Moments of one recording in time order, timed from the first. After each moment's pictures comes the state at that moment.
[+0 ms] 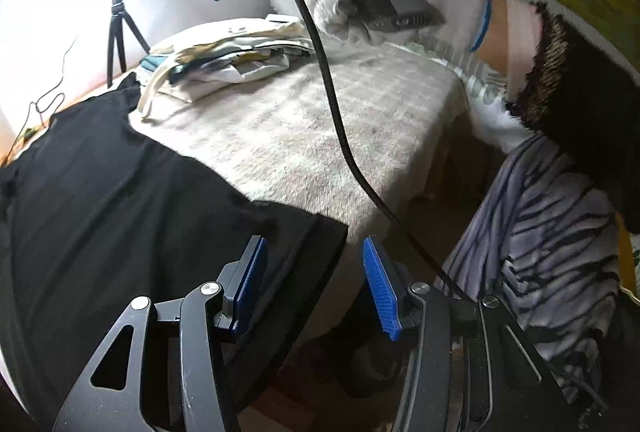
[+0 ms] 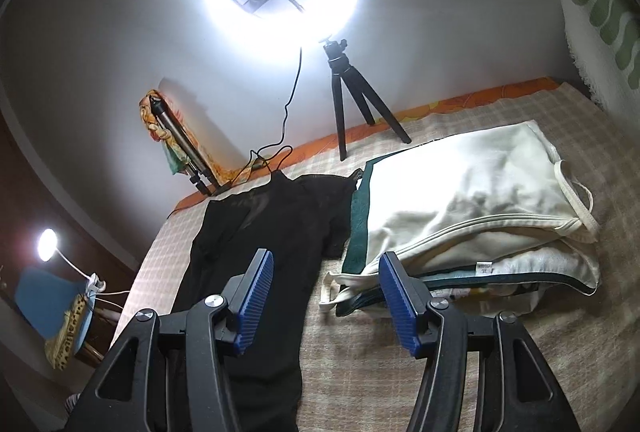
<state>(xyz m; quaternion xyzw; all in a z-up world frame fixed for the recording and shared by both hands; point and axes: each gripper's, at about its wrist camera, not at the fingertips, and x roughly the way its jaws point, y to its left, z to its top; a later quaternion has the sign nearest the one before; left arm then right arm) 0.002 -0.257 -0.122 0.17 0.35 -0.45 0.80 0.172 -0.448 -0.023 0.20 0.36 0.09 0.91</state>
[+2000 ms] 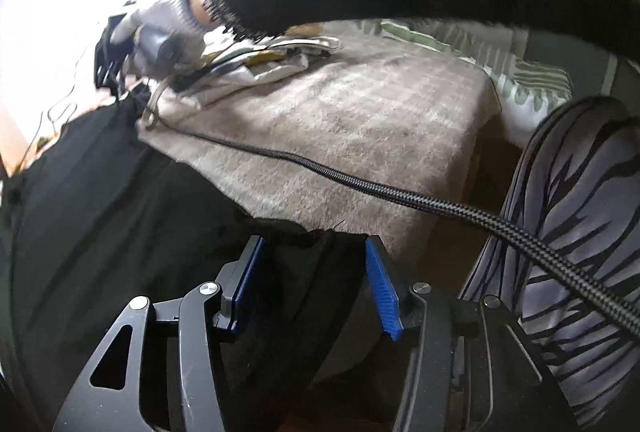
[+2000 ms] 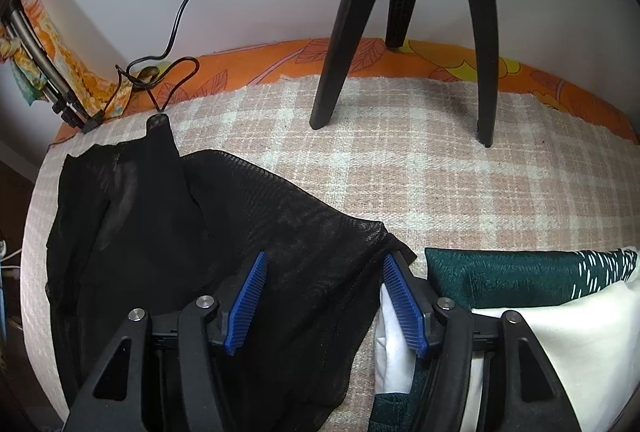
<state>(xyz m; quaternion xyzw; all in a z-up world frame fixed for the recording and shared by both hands) 0.007 -0.279 -0.148 0.18 0.32 -0.42 0.83 0.442 -0.377 -0.140 0.04 0.57 0.03 0.82</state>
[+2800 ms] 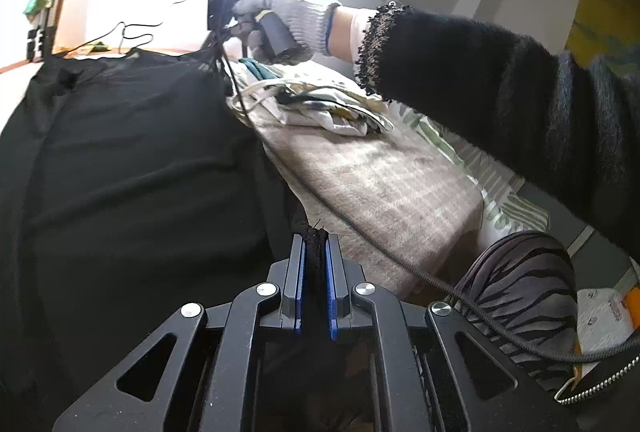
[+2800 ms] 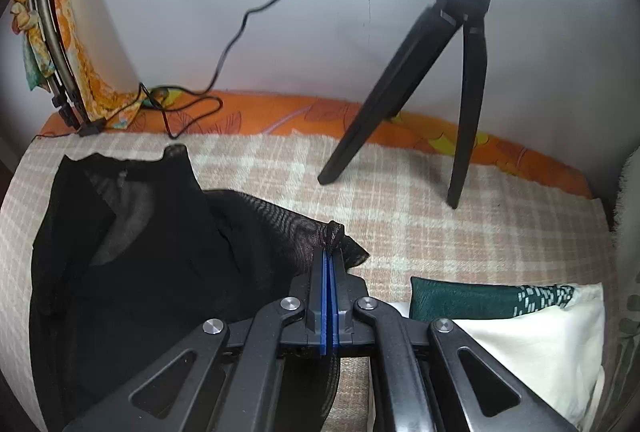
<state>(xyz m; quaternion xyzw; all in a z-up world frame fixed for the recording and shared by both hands) 0.028 -0.175 -0.121 -0.08 0.34 -0.39 0.85 0.437 -0.332 -0.090 -0.04 0.51 -0.02 0.86</state>
